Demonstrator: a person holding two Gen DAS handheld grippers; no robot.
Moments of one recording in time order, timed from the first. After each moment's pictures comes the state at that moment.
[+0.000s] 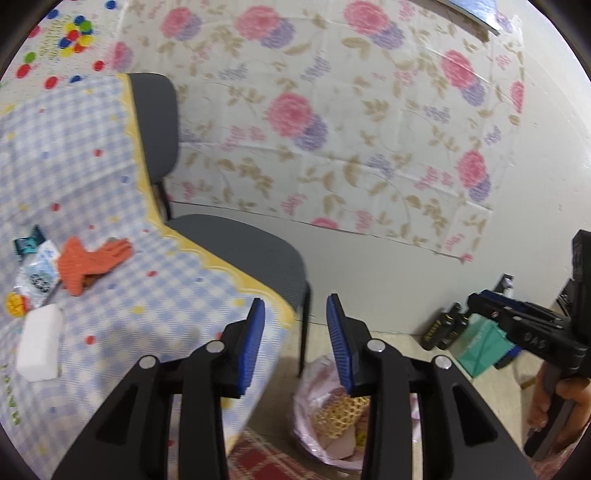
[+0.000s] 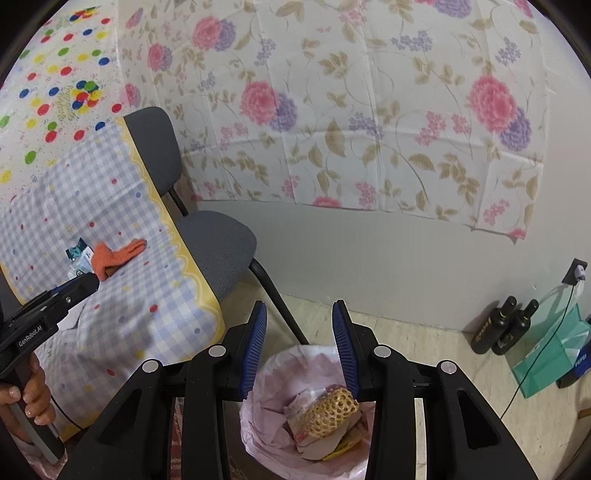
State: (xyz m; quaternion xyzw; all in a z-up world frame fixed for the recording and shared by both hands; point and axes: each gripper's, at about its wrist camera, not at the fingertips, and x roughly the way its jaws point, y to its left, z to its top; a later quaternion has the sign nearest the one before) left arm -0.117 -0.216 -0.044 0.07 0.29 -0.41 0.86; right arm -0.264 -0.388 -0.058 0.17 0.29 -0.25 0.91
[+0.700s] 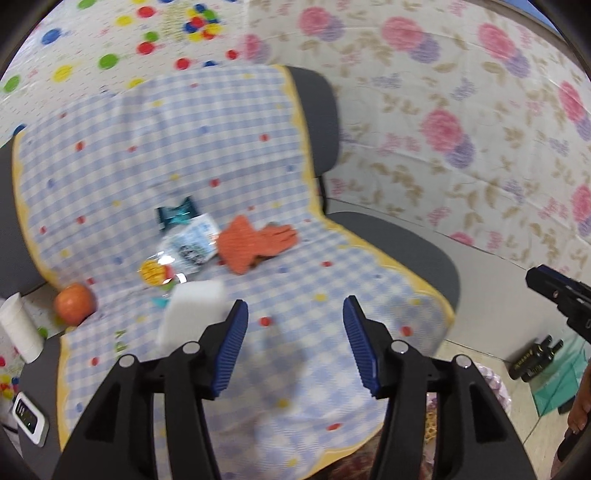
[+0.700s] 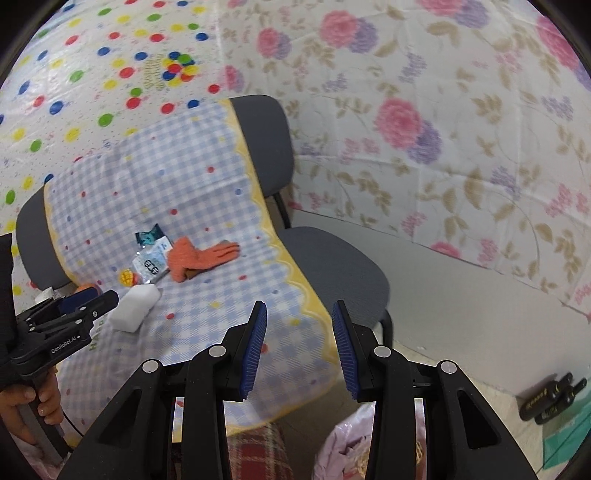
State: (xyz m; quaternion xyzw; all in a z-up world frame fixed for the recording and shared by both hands) left arm -0.058 -0.103 -0.035 0.06 0.31 -0.20 0.93; right arm -0.147 -0.305 -0.034 0.10 0.28 -0.10 0.95
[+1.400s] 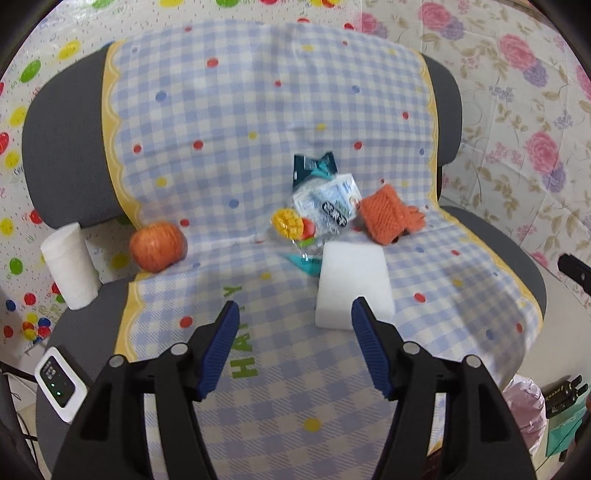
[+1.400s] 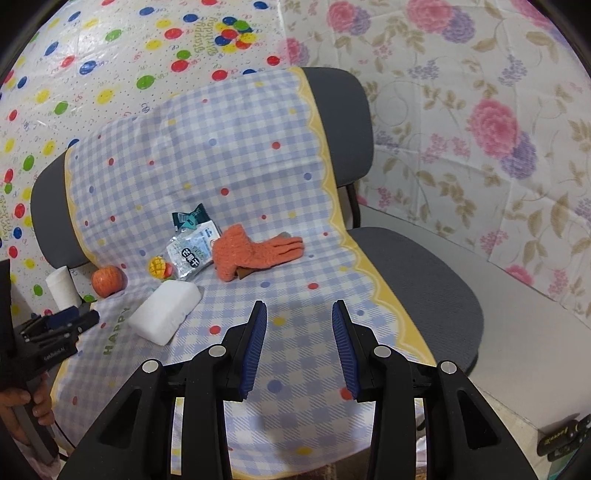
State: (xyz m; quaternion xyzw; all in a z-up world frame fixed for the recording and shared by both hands) left arm -0.006 0.017 -0.074 0.02 0.35 -0.08 0.93; right arm -0.050 -0.240 -0.057 0.07 0.30 -0.02 0.95
